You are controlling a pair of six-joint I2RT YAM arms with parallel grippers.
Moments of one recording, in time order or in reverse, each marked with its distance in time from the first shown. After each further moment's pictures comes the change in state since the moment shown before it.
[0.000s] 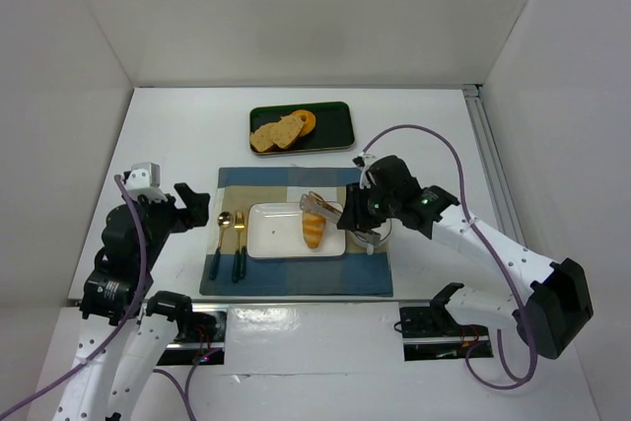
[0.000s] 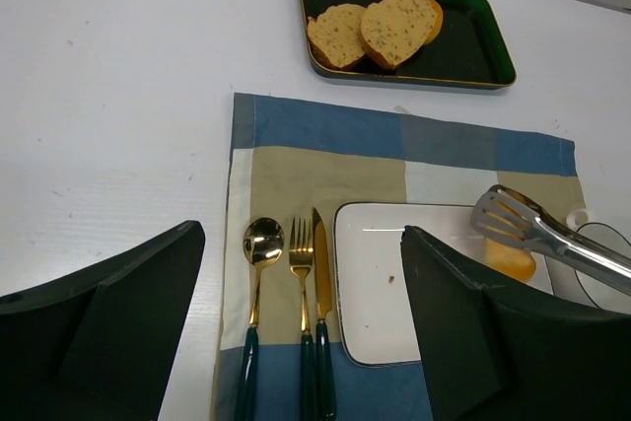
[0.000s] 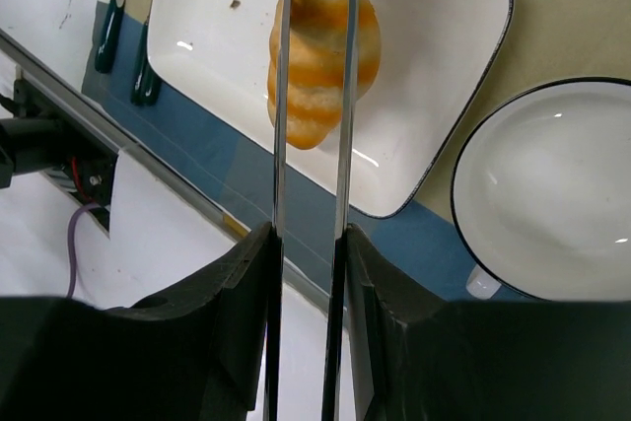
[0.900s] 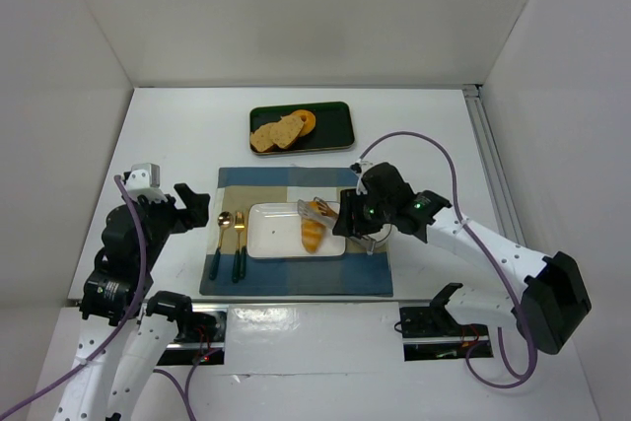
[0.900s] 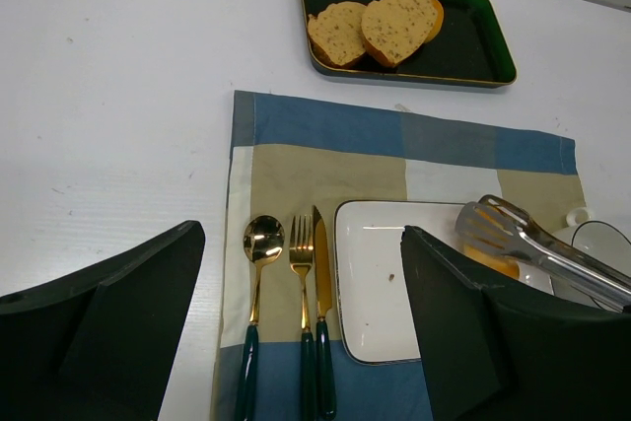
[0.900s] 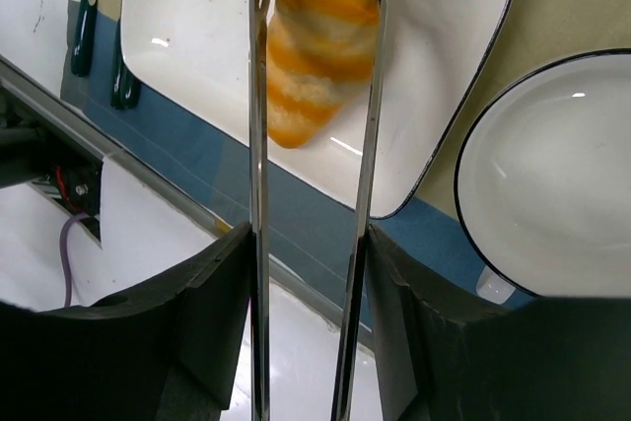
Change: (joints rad) left arm 0.000 -0.006 0.000 -0.009 0.000 -0.002; right arm 0.050 0.016 -0.052 0.035 0.058 0.071
